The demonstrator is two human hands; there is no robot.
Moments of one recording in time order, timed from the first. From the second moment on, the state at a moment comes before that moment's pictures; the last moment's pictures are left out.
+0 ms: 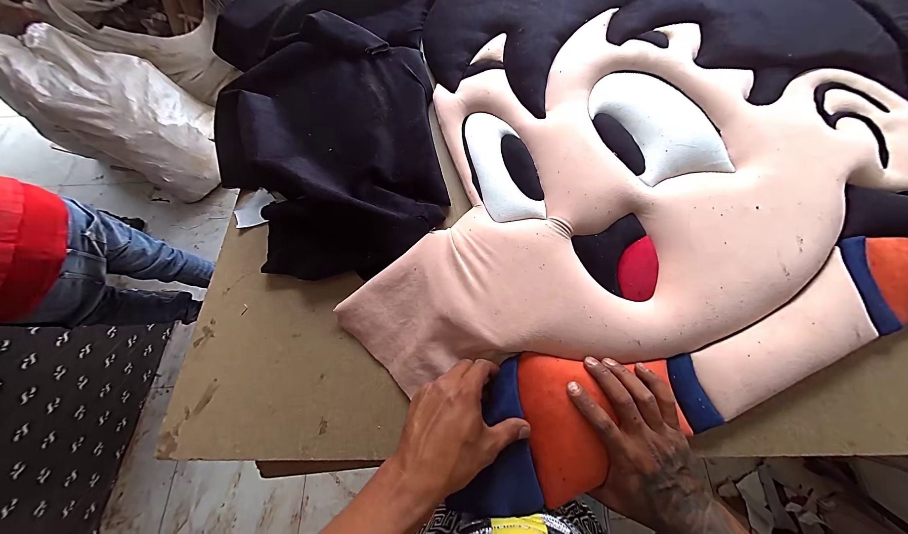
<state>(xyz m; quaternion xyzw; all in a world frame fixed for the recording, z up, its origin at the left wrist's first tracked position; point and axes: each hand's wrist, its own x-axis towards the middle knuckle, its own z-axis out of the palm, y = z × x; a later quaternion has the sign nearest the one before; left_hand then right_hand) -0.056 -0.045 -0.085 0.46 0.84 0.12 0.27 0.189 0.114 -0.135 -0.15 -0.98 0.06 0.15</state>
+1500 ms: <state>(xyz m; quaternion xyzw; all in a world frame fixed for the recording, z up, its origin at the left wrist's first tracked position) -0.114 -0.065 -0.091 0.64 0.75 0.17 0.07 0.114 0.051 -0.127 -0.16 -0.96 0.09 0.22</state>
